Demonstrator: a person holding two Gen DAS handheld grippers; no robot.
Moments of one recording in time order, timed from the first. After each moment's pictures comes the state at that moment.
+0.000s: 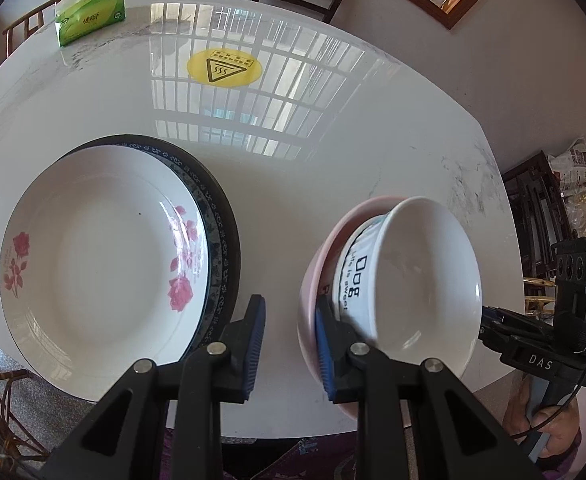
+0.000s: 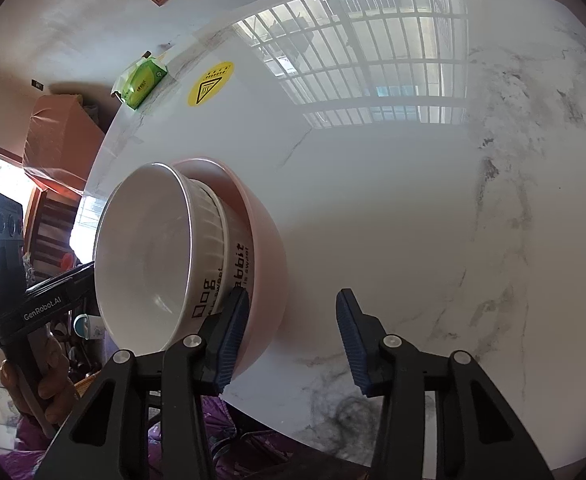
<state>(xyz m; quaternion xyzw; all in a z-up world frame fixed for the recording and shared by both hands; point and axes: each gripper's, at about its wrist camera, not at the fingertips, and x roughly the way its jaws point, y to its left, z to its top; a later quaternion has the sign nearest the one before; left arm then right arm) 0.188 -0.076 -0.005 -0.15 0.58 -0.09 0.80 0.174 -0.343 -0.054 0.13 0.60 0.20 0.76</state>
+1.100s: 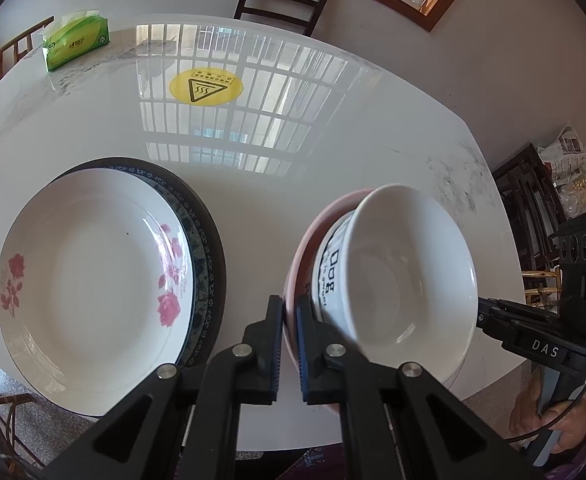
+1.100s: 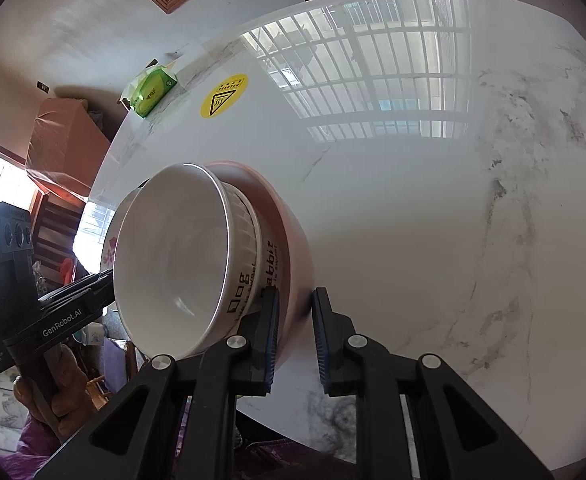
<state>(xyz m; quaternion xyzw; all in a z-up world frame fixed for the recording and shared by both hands) 0.184 -0.091 -0.002 -0.13 0.55 -0.10 0.82 0.173 -0.328 -0.041 0.12 0.58 0.20 0.78</state>
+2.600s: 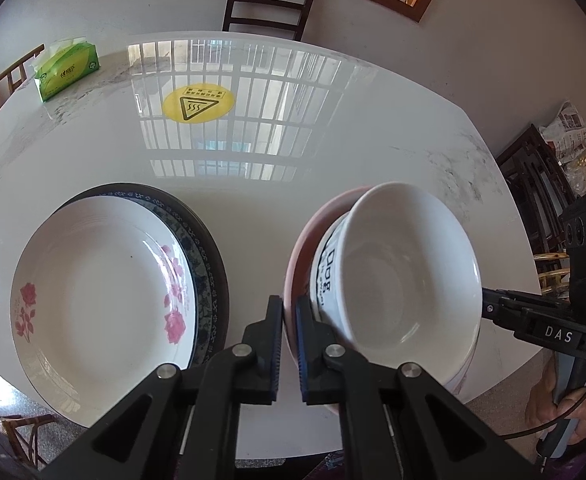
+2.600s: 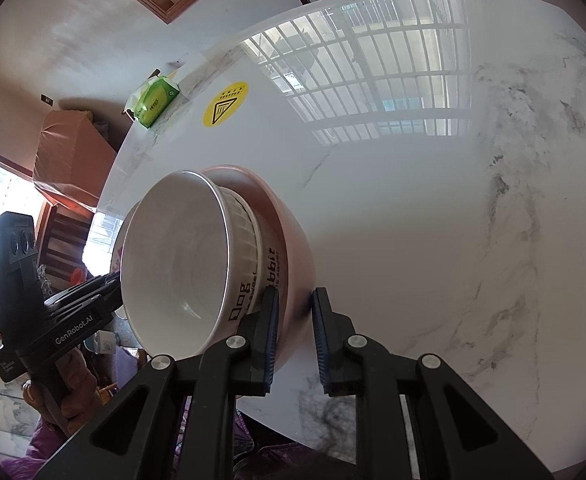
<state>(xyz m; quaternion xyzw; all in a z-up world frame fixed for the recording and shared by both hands) 0.189 -0.105 0.001 -0.08 0.54 -0.10 0.83 0.173 -0.333 -0.044 0.15 0.57 0.20 0.78</state>
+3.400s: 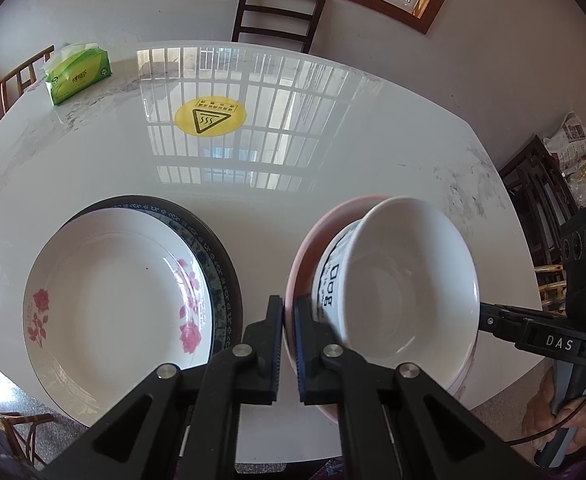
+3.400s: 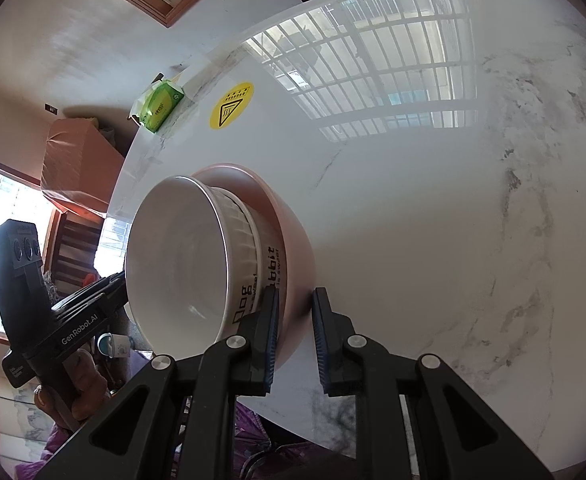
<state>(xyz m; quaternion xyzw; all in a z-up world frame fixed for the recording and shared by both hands) 0.189 -0.094 0.013 -0.09 0.53 -0.09 0.84 0.178 -0.331 -0.045 0.18 0.58 0.21 0.77</state>
